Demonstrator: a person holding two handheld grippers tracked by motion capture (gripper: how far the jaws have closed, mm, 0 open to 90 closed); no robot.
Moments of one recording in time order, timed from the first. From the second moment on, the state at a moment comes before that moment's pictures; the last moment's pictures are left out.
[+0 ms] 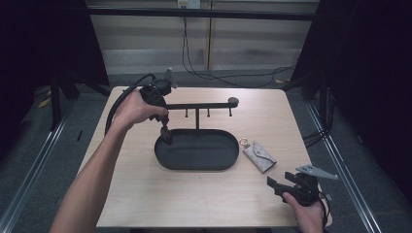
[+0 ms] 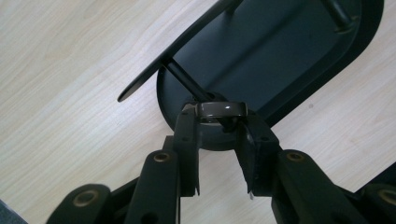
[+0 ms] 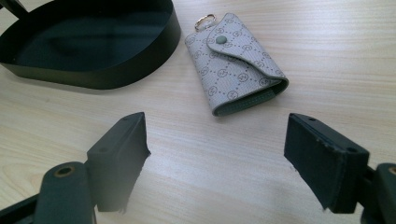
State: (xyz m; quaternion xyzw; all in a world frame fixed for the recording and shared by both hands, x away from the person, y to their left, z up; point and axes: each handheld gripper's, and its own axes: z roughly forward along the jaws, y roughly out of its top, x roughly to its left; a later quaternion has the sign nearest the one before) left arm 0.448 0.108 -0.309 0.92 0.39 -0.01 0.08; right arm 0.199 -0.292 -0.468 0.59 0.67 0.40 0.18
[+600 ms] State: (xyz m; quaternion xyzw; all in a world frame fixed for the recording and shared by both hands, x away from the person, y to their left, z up) left arm 0.444 0.106 -0.308 0.91 0.40 -0.01 0.11; right arm 0.201 -0.290 -0.469 0.59 0.68 0.40 0.18
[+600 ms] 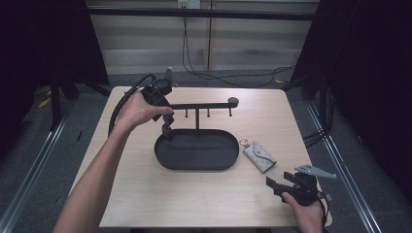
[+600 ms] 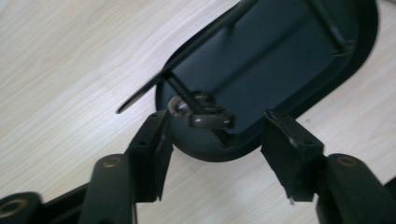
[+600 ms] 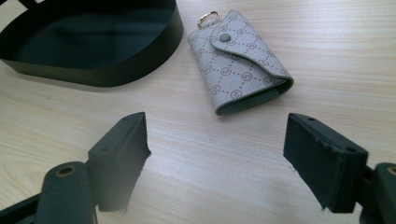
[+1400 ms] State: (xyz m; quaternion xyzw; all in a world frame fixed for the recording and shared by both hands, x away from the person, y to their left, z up) left arm 0.411 0.148 -0.322 0.90 0.38 0.01 0.22; right arm 0.201 -0.290 -0.469 0.59 0.68 0.40 0.18
